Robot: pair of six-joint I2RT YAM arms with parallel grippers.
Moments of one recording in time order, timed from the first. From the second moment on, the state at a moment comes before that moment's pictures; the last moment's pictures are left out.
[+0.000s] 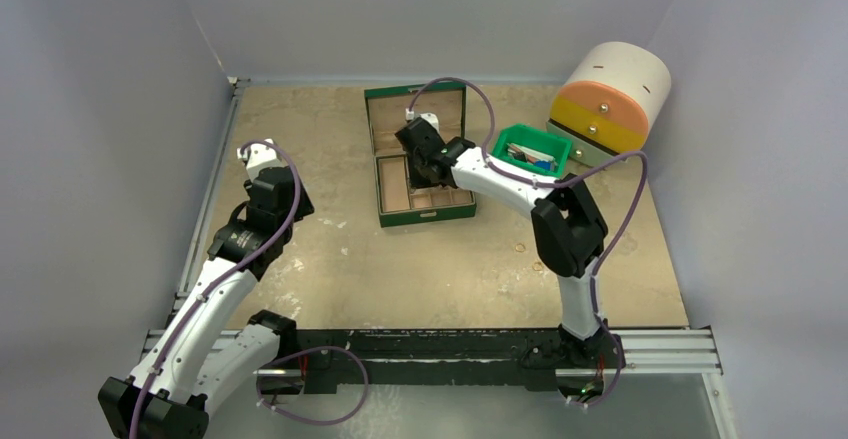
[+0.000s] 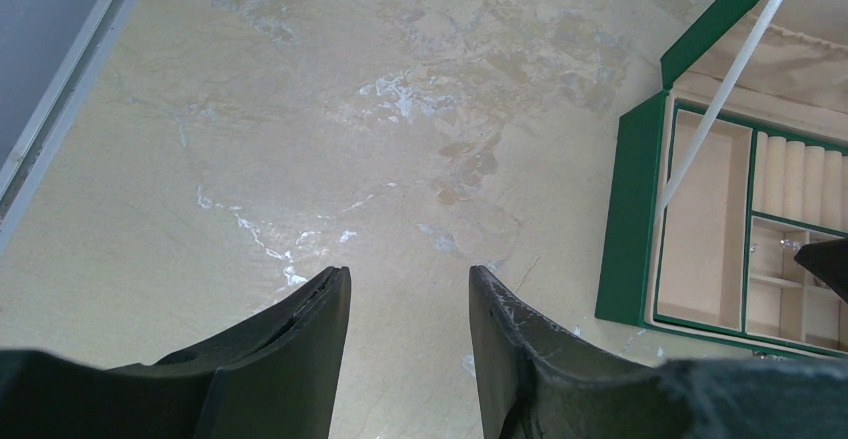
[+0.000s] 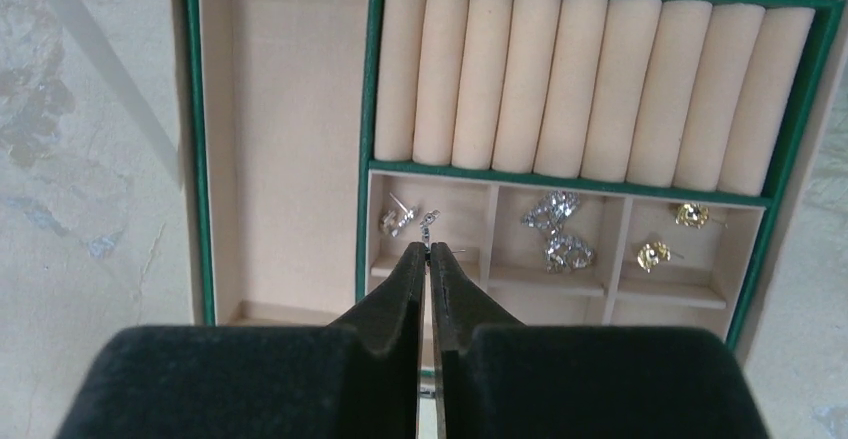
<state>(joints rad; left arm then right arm) -0.33 0.83 0.80 -0.59 -0.50 -0.49 0.78 2.00 1.62 -0.58 0.29 0.51</state>
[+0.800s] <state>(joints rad) -0.33 0.83 0.80 -0.59 -0.50 -0.49 0.76 1.89 1.52 -0.55 0.24 0.55</state>
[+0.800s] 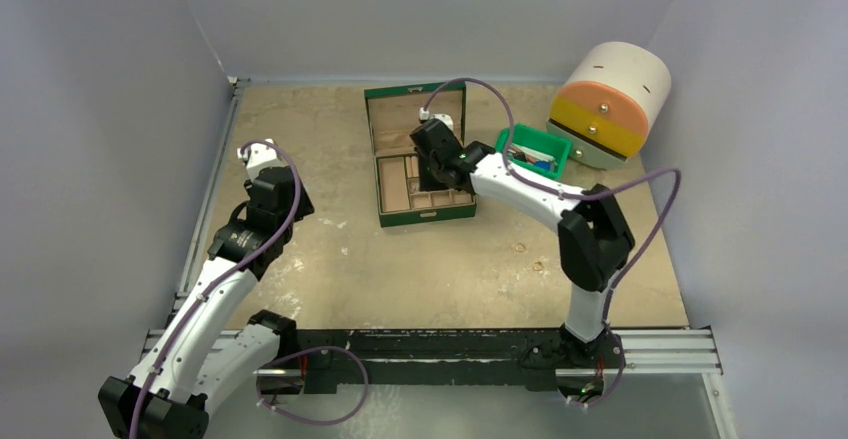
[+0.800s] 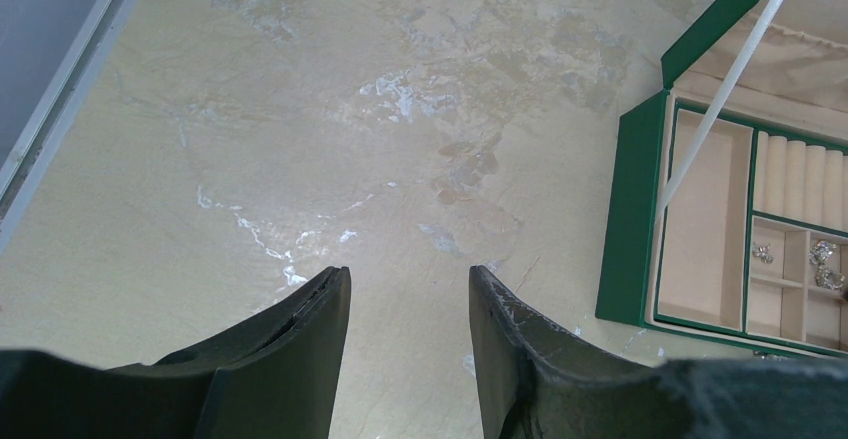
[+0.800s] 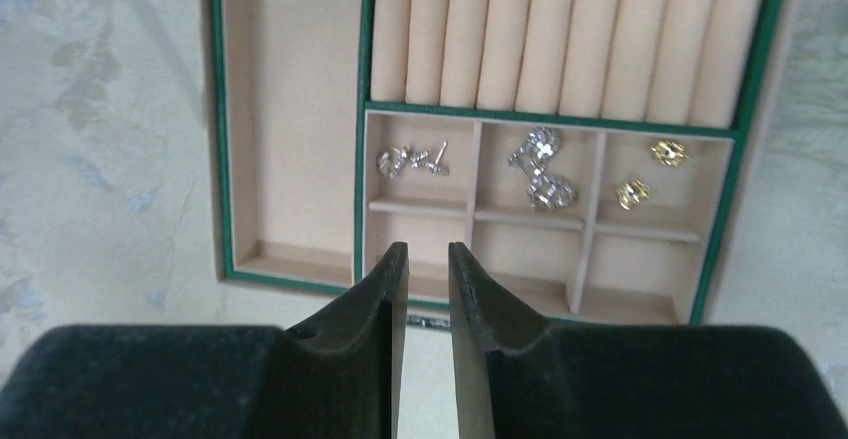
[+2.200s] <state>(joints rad) -0.33 0.84 0.80 -0.59 -0.48 -0.49 0.36 1.19 0.71 -0.75 0.24 0.70</state>
